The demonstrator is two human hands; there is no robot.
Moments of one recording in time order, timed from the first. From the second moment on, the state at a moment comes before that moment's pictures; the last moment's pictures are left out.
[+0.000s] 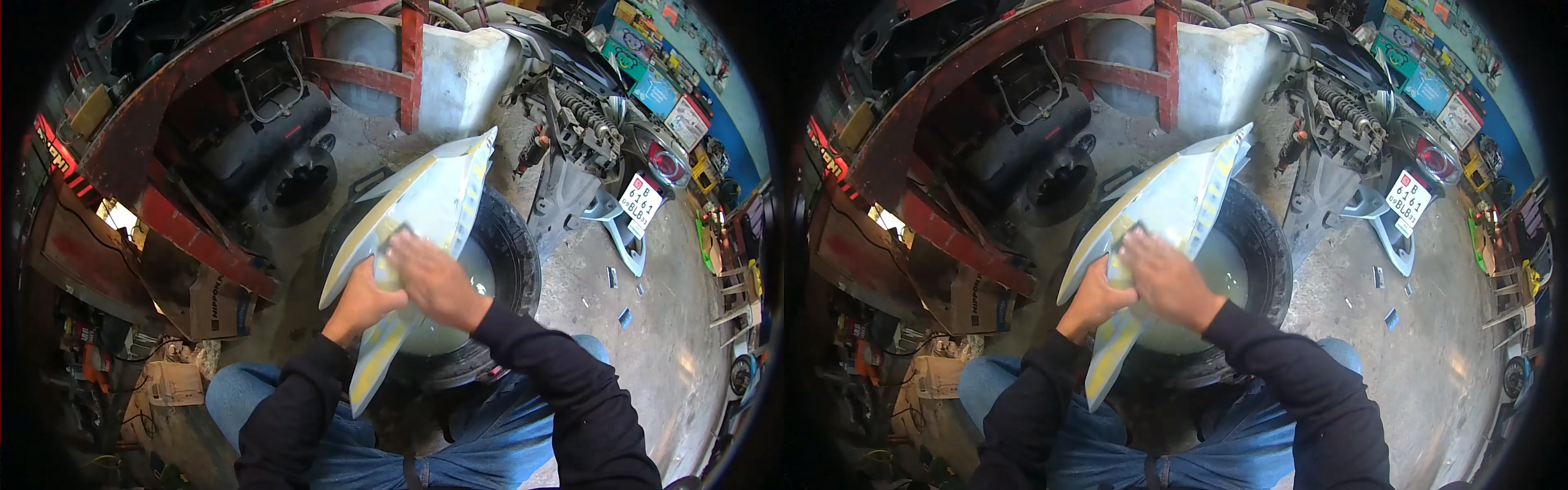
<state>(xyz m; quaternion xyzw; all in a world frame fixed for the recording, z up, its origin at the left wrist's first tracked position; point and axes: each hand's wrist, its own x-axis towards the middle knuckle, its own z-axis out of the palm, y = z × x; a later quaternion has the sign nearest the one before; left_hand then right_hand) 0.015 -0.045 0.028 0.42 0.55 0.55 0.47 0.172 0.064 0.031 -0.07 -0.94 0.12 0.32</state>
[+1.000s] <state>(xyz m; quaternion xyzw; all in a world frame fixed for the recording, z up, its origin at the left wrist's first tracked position) 0.003 -0.042 0.035 0.40 0.56 0.54 0.49 0.170 0.091 0.026 -0.11 -0.93 0.07 0.34</state>
